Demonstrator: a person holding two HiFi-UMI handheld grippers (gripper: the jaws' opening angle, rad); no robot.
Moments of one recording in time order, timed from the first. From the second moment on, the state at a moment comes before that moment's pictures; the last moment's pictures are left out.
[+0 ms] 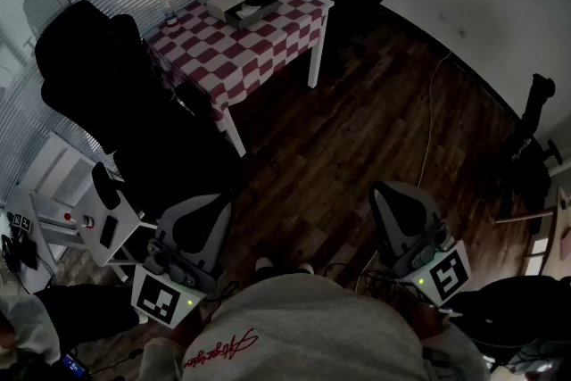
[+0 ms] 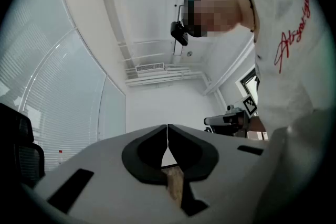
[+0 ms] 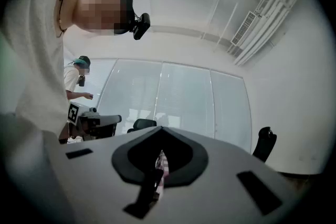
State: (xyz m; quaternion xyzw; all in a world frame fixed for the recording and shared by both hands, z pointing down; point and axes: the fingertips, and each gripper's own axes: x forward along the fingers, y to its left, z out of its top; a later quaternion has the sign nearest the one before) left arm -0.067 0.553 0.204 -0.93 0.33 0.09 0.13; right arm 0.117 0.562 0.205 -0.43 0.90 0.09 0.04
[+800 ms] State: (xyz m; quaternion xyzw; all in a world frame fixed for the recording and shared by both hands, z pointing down) left arm -0.080 0.538 0.209 -0.93 0.33 0.09 0.12; right arm 0.108 0.548 0.206 -0.45 0.89 0.10 0.04
